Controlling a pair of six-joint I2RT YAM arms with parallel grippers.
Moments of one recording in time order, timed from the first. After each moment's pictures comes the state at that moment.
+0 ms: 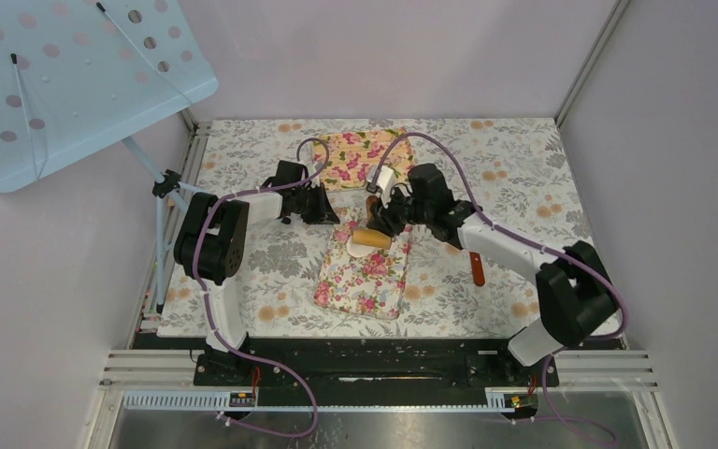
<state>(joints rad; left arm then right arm) -0.26 1.97 1.13 -0.08 0.54 -0.40 0.62 1.52 1.03 -0.07 -0.50 -0.30</state>
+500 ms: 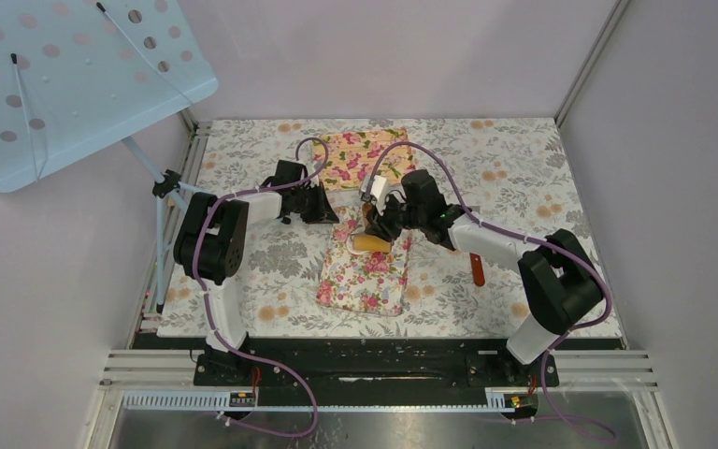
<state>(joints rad) -0.26 1.97 1.13 -0.08 0.53 -0.40 0.63 1.64 0.99 0.04 -0.49 -0.38</state>
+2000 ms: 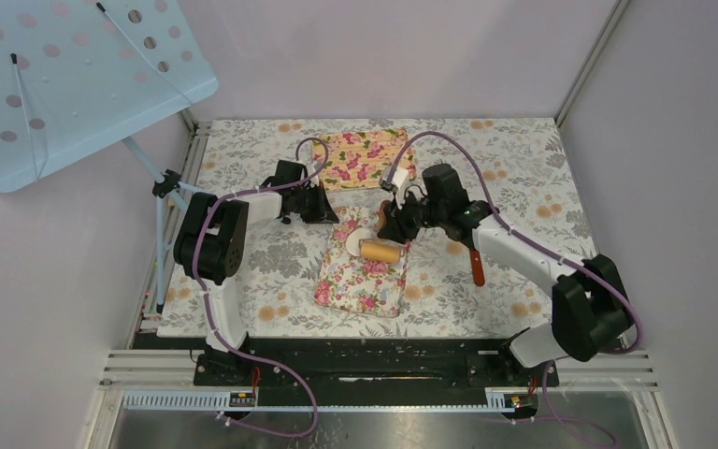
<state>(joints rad) -0.26 1.97 1.13 -0.08 0.53 -0.40 0.57 1.48 0.99 -0.18 -0.60 -0.20</state>
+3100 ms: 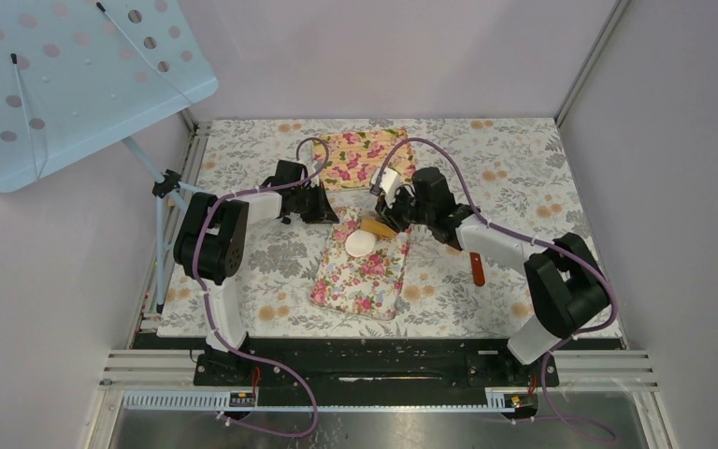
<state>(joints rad) -0.26 1.97 1.13 -0.08 0.53 -0.39 0.58 1.63 0.98 0.09 -0.39 -0.40</state>
